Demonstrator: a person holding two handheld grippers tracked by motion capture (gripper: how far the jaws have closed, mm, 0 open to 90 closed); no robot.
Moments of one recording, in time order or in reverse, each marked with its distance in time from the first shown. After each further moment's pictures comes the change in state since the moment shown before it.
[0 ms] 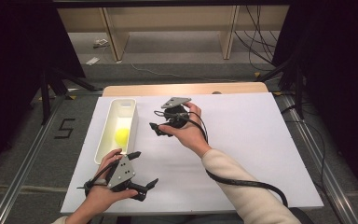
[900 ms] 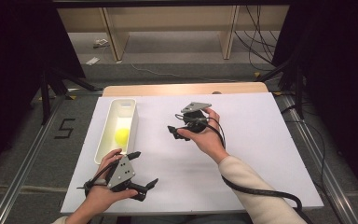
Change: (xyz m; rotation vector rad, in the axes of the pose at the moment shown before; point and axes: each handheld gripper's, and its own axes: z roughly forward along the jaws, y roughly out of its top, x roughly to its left) left arm 0.000 0.000 0.000 0.001 0.001 -0.002; right arm -0.027 -0.036 -0.033 0.019 -0.062 0.056
